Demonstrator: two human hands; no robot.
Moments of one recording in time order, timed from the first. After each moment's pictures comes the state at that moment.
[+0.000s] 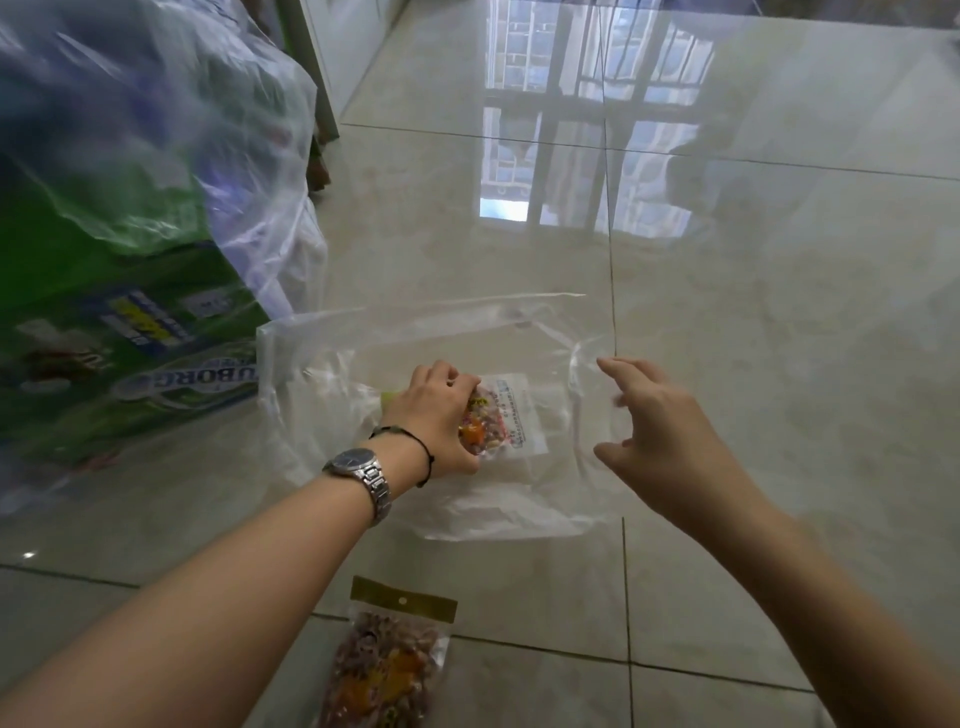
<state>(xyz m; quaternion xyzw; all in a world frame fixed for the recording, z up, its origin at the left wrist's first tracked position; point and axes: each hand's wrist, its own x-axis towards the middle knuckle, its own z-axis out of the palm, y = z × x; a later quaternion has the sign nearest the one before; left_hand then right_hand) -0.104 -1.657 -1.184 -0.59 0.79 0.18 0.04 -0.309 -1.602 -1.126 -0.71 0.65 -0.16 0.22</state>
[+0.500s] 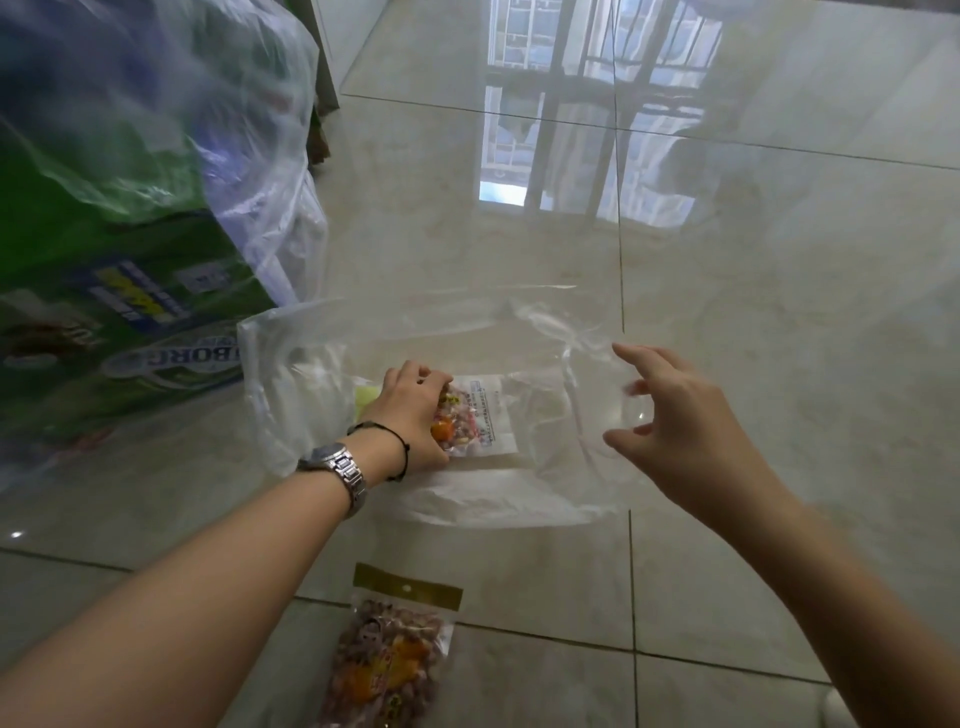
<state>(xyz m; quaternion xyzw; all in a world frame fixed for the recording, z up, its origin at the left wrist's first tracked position) -0.076 -1.654 -1.206 -0.63 0.73 0.26 0.03 -0.306 -1.602 -1.121 -0.70 0.66 -0.17 0.23</state>
